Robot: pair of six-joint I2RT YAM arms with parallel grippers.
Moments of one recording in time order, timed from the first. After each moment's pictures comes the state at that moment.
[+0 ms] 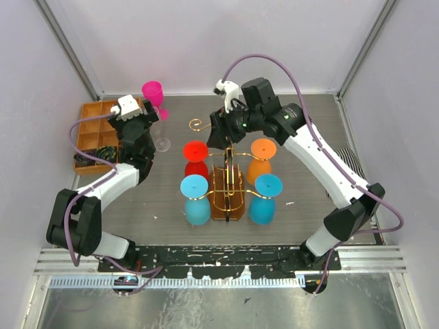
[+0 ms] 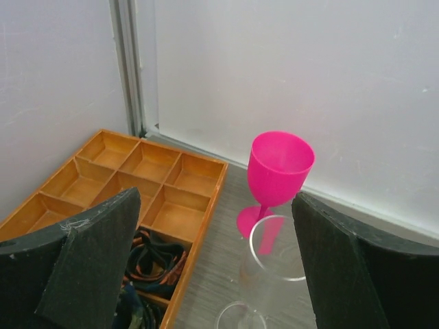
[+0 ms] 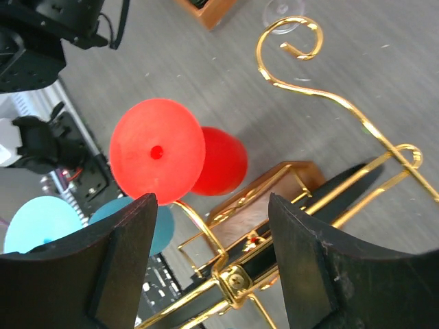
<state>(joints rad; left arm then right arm) -0.33 1.43 0.81 0.84 -0.73 -0.01 0.64 1.57 1.79 -0.82 -0.40 0.06</state>
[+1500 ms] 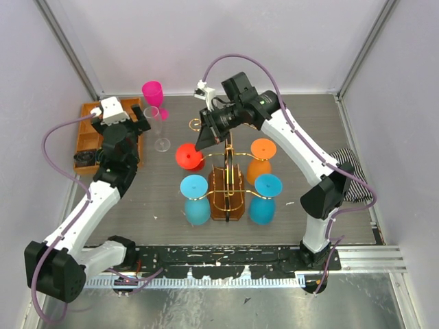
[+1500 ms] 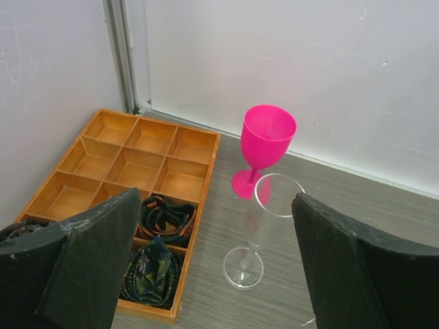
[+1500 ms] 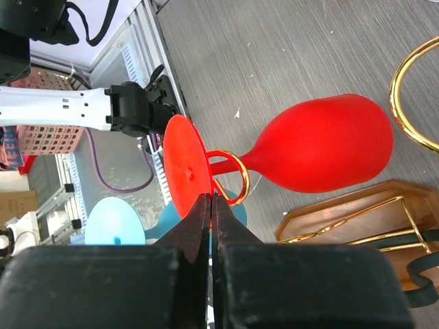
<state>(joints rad) -0.33 1.07 0.84 0.28 -0.63 -0.11 0.64 1.84 2.03 -0.97 -0.78 0.10</state>
